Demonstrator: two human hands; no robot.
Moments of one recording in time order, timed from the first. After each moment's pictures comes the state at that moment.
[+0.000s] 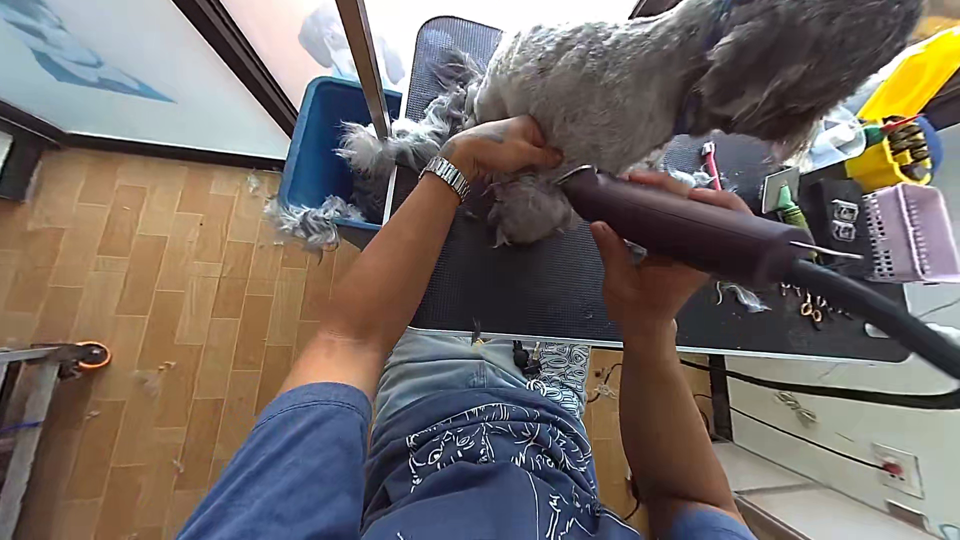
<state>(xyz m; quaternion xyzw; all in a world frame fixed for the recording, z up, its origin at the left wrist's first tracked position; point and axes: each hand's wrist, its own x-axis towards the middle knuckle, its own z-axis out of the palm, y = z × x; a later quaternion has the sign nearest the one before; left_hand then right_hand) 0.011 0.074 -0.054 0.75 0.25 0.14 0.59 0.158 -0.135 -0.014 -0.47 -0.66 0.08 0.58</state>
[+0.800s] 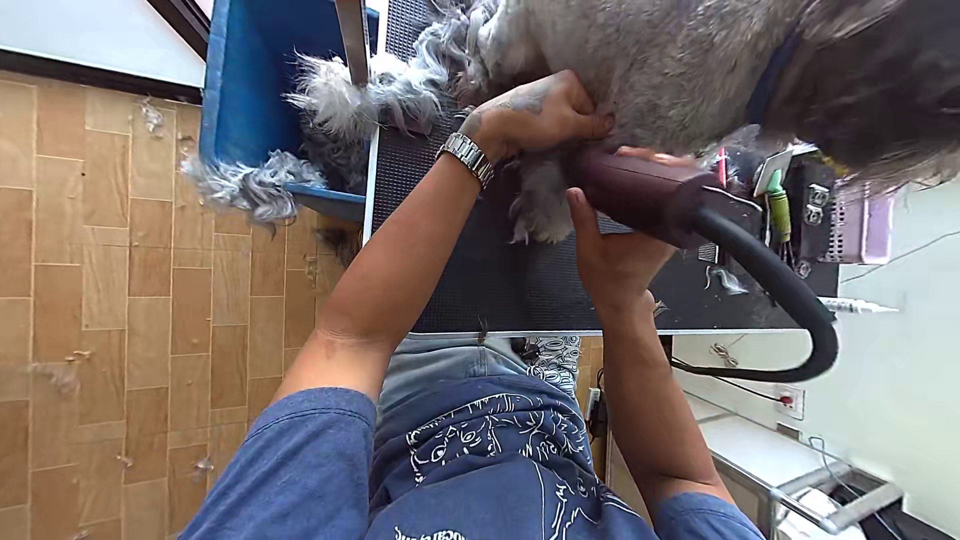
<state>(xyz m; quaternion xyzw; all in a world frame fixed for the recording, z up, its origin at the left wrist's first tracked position) 0.026 0.096 -0.087 0.75 0.18 0.19 0.61 0.128 -0.081 -0.067 -0.54 -0.66 -0.03 0.51</state>
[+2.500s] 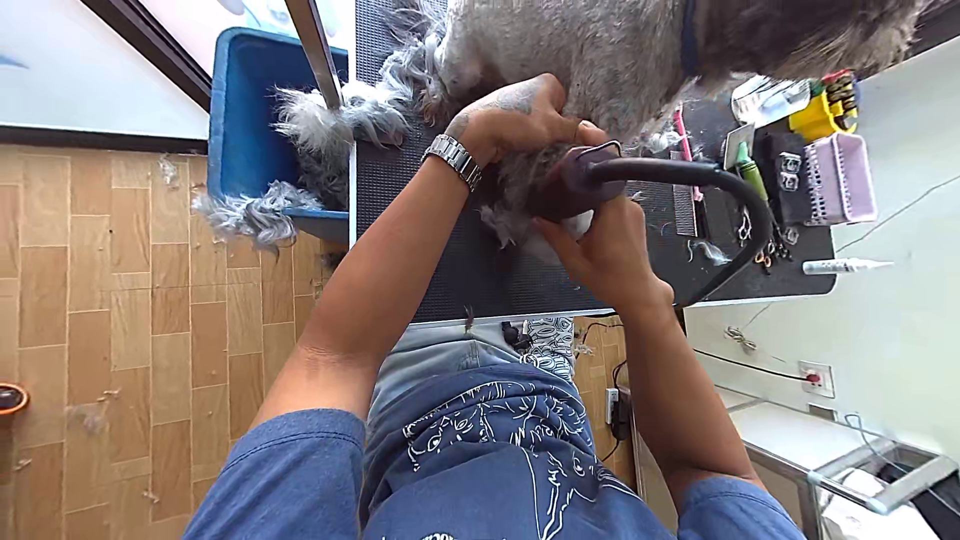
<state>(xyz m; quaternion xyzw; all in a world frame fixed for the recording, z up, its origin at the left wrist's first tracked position) 0.037 0.056 -0.035 0.72 0.23 0.14 0.64 0.145 -0.125 -0.013 -0.60 -0.74 0.07 0.30</state>
